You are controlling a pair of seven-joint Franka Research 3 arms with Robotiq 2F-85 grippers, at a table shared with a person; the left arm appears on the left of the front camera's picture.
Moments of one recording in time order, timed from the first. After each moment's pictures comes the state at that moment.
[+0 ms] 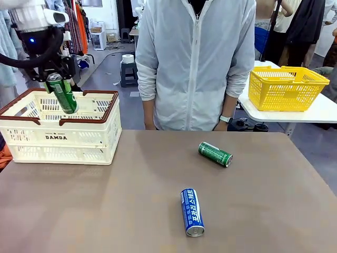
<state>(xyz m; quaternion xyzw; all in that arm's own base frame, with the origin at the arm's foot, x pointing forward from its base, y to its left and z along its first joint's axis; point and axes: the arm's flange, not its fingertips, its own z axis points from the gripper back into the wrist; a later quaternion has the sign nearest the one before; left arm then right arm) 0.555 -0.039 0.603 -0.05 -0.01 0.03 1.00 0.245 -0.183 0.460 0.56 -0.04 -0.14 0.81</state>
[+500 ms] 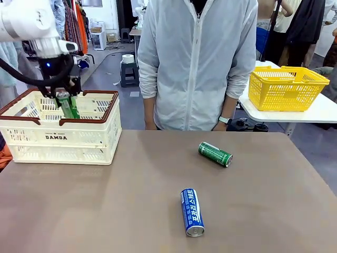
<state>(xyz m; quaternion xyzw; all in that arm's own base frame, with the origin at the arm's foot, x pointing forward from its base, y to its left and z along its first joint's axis) 0.624 -0.022 0.506 -0.04 0.05 0.05 1.00 0.245 -0.183 0.460 0.56 -0.04 -0.14 0.81</state>
